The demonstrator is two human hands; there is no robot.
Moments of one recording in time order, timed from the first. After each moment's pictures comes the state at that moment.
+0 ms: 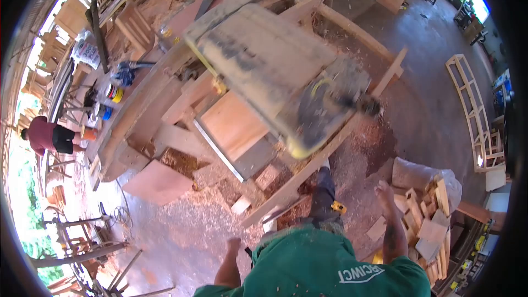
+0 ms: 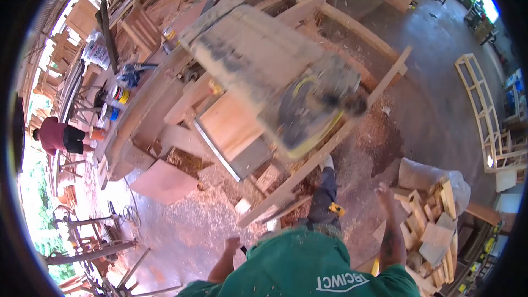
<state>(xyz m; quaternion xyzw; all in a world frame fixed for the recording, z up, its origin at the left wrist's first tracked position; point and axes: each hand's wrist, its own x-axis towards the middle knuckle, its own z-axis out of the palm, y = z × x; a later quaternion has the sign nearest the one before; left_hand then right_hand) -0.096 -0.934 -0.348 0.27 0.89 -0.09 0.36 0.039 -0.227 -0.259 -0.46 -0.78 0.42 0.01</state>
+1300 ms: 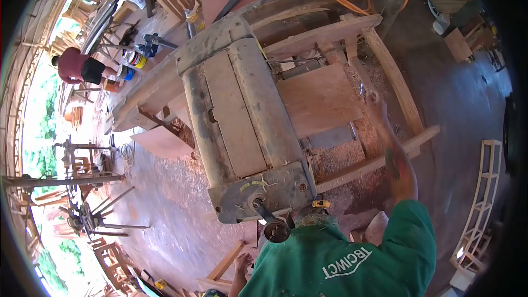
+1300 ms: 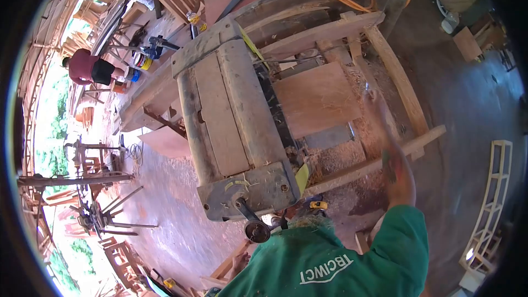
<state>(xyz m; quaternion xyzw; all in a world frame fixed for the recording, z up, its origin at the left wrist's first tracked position) 0.008 -0.560 -0.158 -0.62 0.51 0.54 0.25 -0.537 0.005 -0.168 -0.20 -0.89 0.38 0.12</state>
